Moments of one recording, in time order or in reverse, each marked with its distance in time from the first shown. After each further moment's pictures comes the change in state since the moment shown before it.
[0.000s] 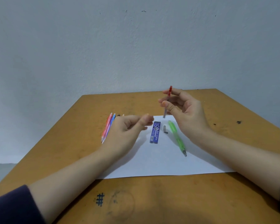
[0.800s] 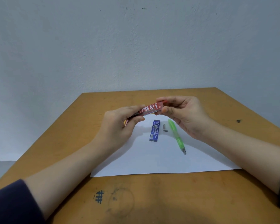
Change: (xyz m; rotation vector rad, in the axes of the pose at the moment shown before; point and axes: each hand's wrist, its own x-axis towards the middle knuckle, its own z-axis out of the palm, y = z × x) left_hand 0.016 -0.014 -0.021 0.566 0.156 0.574; right_hand 0.005 -0.006 -0.005 0.331 -0.215 0.281
